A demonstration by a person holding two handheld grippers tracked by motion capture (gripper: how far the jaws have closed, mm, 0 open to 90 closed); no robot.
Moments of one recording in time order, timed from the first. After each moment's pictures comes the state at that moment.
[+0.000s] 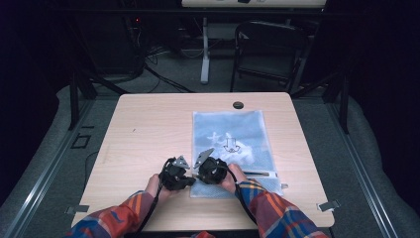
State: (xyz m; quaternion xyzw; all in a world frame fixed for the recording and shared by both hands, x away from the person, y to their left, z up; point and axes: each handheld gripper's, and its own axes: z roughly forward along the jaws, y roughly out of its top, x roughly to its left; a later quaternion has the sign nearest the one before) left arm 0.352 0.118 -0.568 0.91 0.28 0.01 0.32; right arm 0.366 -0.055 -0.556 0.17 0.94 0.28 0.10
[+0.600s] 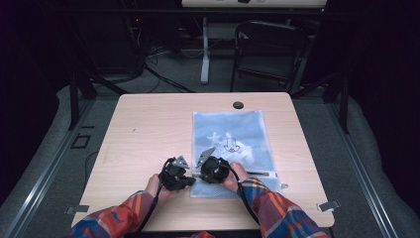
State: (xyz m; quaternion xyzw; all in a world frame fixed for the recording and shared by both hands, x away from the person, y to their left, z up) left arm 0.352 0.118 -0.568 0.91 0.28 0.01 0.32; right arm 0.367 -0.061 -0.553 0.17 0.94 0.27 0.09
